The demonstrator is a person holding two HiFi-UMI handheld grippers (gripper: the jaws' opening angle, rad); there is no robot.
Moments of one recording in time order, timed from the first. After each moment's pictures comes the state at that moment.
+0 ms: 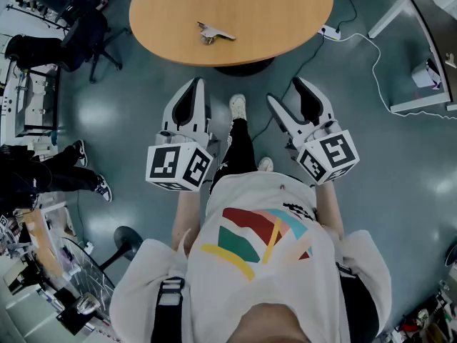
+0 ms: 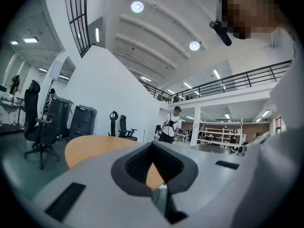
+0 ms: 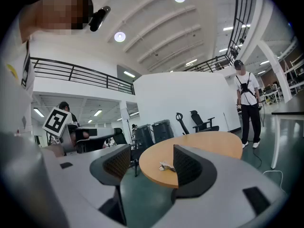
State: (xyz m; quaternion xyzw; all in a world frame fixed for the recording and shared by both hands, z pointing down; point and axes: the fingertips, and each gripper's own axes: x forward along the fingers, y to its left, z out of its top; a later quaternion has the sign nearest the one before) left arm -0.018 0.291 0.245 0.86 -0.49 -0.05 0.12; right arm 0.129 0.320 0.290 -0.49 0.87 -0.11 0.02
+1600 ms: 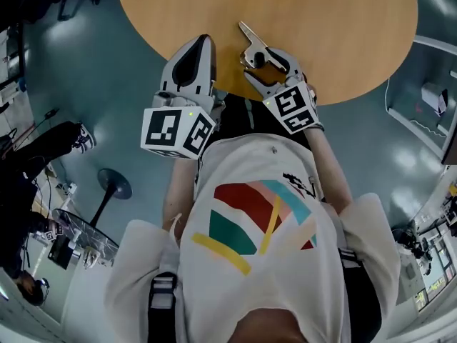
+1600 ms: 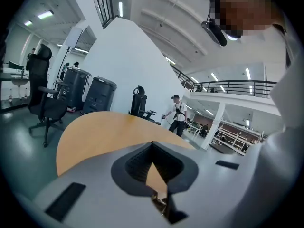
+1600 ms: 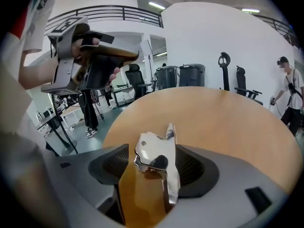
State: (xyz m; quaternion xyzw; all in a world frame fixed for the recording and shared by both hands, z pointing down) left arm -0.127 -0.098 0.371 0.80 -0.54 0.01 0.26; right arm -0.044 -0.044 0.523 -0.28 0.89 -0.15 -0.32
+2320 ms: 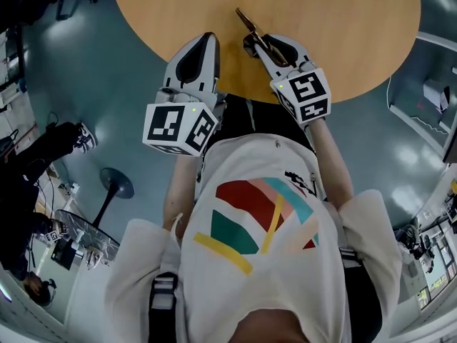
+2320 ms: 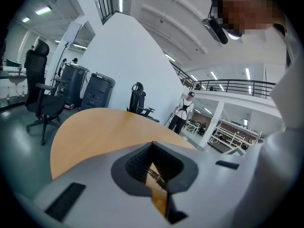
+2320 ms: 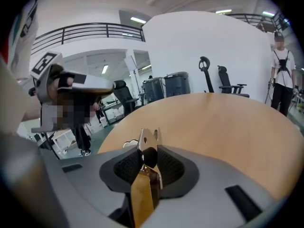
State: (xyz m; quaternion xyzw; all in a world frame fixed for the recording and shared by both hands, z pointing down) left arm -0.123 -0.098 0.387 0.81 -0.52 0.02 0.28; right arm -0.035 -0.090 0.498 -0.35 0.89 -0.19 -0.24
